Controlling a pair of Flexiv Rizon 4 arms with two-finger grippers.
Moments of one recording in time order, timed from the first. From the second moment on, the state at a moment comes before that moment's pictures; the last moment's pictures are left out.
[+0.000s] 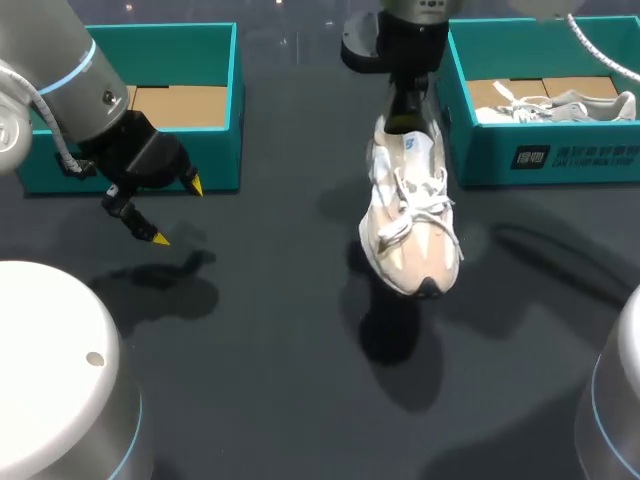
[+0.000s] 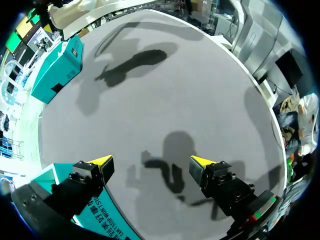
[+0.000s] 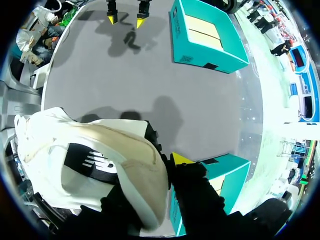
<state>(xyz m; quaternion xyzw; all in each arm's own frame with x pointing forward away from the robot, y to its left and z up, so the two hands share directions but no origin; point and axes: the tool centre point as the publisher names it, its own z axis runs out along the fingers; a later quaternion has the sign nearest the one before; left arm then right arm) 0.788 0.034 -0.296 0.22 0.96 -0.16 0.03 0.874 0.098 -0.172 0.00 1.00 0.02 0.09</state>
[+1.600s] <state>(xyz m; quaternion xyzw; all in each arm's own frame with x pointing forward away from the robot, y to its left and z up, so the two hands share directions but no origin) 0.788 0.034 -0.296 0.22 0.96 -0.16 0.03 1.024 -0.038 -0.157 -0.05 0.99 -0.02 0.12</state>
